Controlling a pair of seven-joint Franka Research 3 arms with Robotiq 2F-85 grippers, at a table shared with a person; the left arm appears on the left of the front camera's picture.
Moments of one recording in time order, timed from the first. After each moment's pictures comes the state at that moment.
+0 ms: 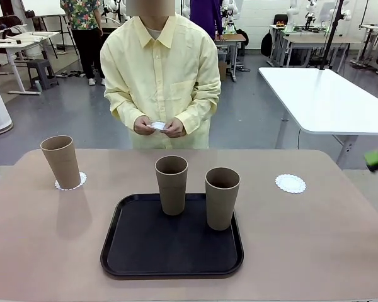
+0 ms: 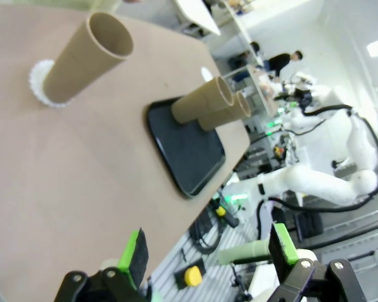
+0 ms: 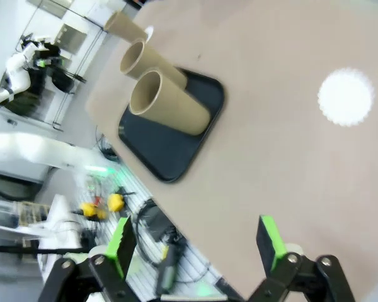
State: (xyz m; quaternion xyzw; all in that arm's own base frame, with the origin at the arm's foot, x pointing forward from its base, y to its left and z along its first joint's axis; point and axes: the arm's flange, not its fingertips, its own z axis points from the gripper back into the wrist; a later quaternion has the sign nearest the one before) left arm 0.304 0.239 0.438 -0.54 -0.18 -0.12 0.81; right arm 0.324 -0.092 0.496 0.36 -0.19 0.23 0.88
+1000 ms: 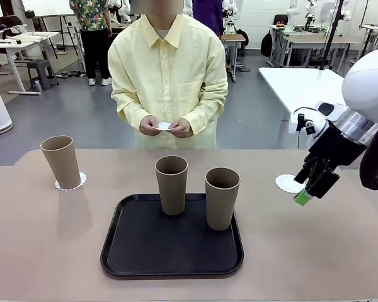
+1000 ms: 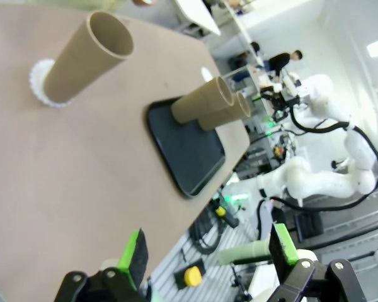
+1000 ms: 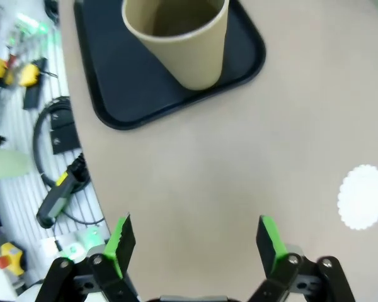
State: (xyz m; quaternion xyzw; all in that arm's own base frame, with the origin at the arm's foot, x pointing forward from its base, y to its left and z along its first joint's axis) left arm 0.304 0.239 0.438 -0.54 -0.18 -0.12 0.81; right arm 0.352 0.070 0.440 0.15 -0.12 0.55 0.81
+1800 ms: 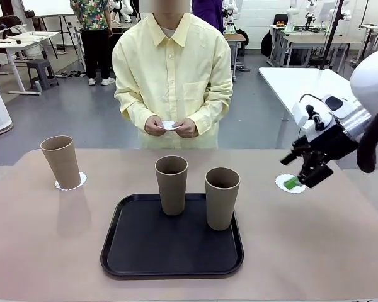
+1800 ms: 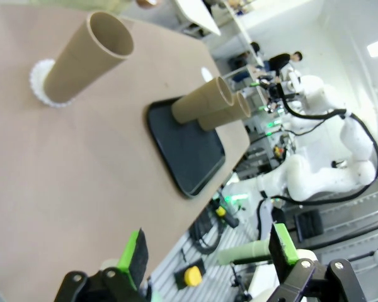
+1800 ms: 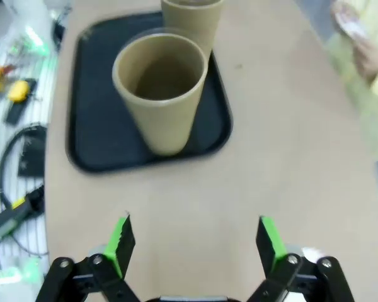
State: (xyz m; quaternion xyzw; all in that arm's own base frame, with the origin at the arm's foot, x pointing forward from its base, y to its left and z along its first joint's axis) left arm 0.304 0.239 0.438 -0.54 -0.18 -0.12 0.81; right arm 0.385 0.058 0.425 0.20 -0.30 0.61 0.70
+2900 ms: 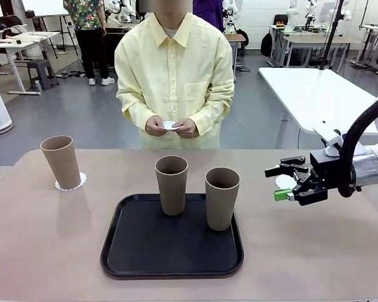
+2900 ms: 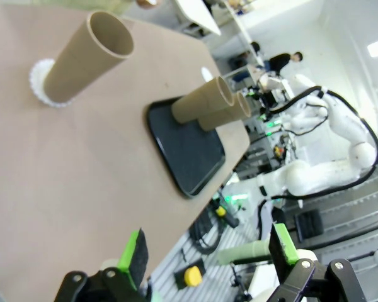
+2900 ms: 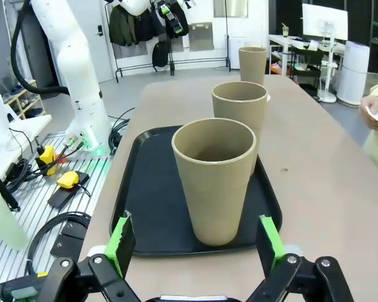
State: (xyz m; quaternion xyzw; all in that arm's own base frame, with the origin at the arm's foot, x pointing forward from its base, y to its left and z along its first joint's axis) left arm 0.304 0.239 0.438 -0.54 -0.18 -0.12 0.81; right arm 0.376 0.039 0.339 0.44 -0.41 0.54 0.59
